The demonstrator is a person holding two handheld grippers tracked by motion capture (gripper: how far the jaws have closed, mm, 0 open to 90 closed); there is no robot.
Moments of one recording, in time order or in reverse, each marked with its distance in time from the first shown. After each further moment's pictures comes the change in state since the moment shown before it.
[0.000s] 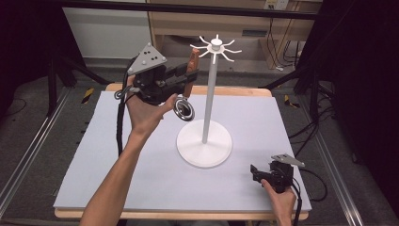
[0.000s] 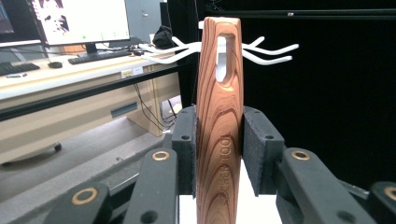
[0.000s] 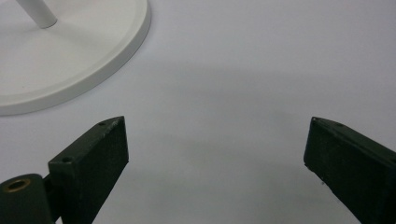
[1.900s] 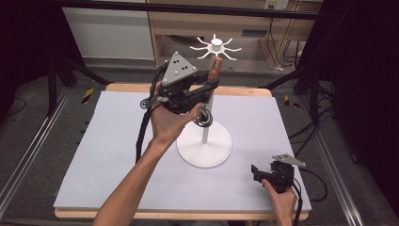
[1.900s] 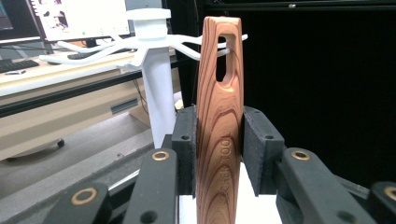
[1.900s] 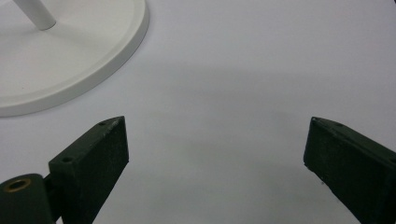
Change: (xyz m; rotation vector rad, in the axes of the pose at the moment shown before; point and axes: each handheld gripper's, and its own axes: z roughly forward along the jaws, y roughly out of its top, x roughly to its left) left arm -0.044 0.000 0.031 0.030 0.031 0.003; right arm -0.001 0.000 -0.001 0.000 0.000 0.018
